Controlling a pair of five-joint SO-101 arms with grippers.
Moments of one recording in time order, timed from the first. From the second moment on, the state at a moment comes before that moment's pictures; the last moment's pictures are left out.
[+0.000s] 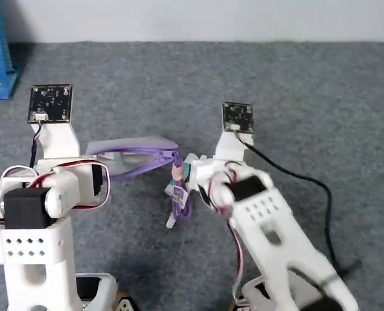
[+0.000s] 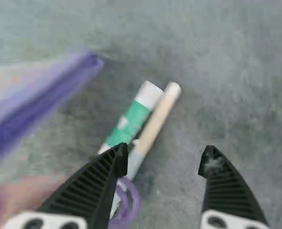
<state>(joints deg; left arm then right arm) -5.2 -43.9 19.9 94.3 7.3 -26.8 -27.3 44.4 47.6 -29.1</state>
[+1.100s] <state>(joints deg) -5.5 -43.9 19.9 94.3 7.3 -27.9 17.8 15.0 47.3 -36.6</state>
